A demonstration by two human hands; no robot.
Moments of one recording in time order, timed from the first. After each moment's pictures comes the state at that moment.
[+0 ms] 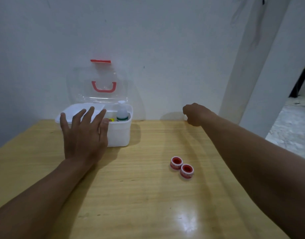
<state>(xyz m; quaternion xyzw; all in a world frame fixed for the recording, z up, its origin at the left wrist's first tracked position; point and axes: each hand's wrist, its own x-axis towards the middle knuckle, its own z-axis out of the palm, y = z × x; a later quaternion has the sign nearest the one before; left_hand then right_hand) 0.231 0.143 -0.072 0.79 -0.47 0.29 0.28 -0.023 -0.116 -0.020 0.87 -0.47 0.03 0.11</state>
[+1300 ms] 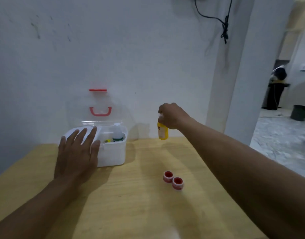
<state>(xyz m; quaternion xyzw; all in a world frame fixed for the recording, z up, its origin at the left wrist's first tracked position) 0.245 0.149 -0.063 0.77 -0.53 0.26 0.25 0.005 -0.047 0.049 0.87 -0.45 0.22 0.02</state>
